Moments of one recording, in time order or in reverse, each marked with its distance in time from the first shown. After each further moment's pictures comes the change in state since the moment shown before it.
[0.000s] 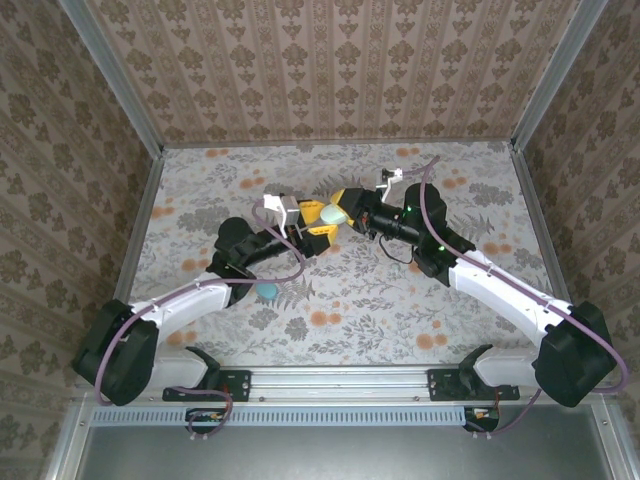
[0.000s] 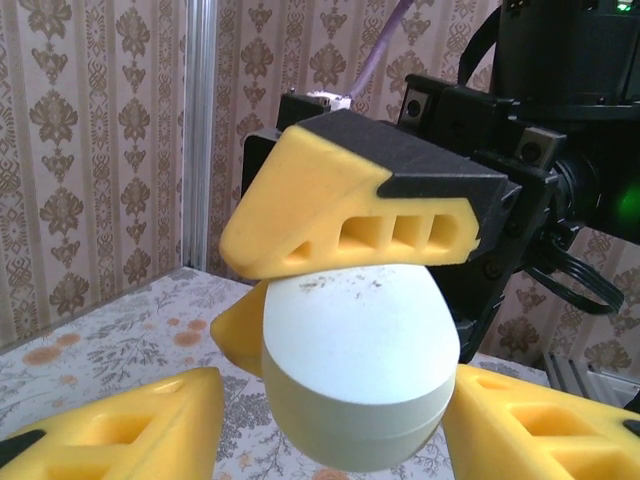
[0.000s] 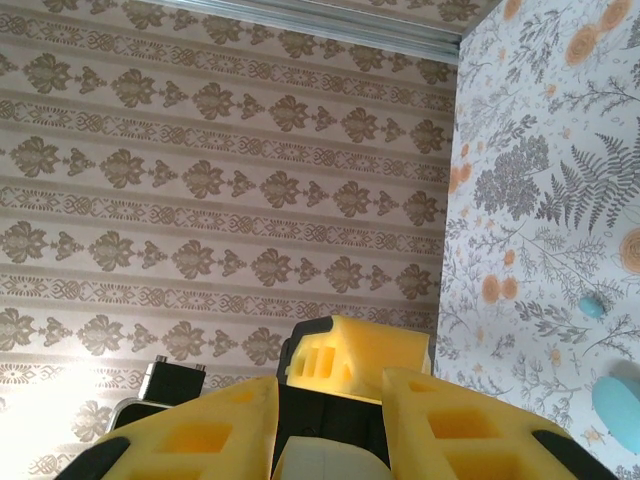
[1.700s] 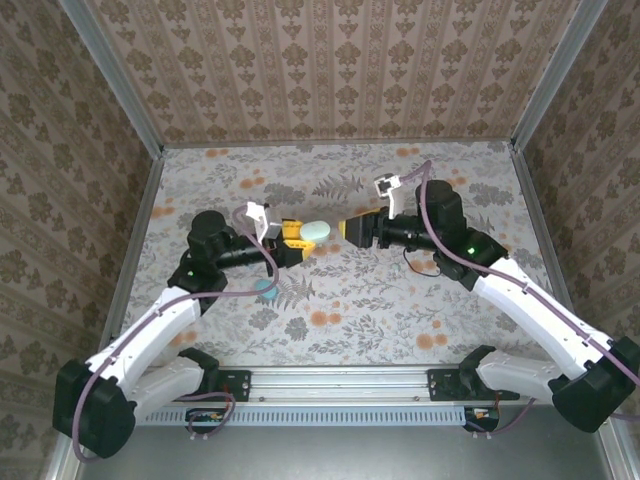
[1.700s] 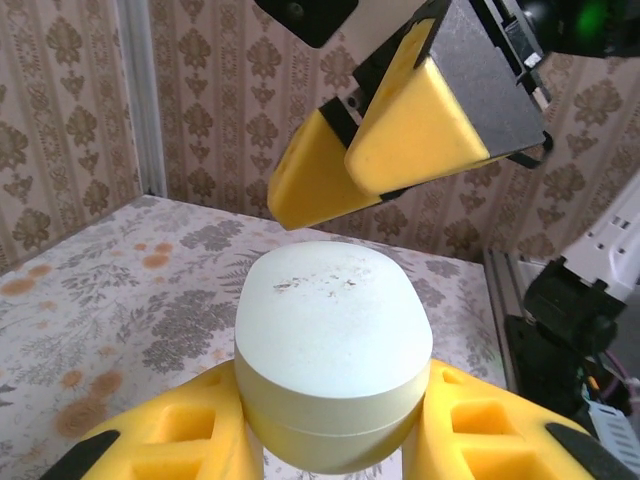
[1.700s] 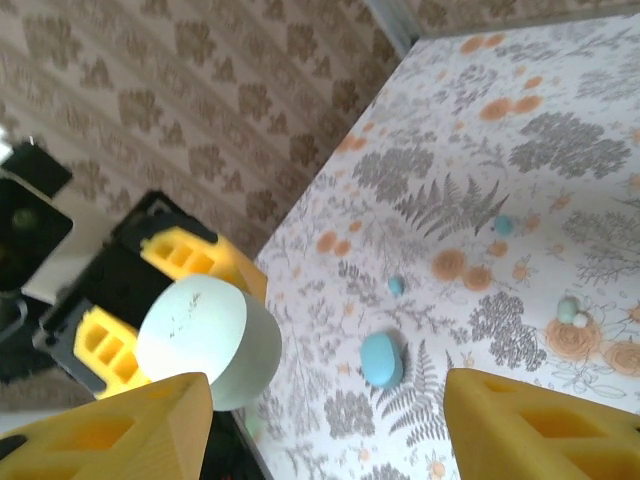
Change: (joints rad) left arm 0.133 -0.305 0.053 -0.634 0.259 0.211; right arm 0.016 -0.147 0.148 -0.570 -0.035 -0.855
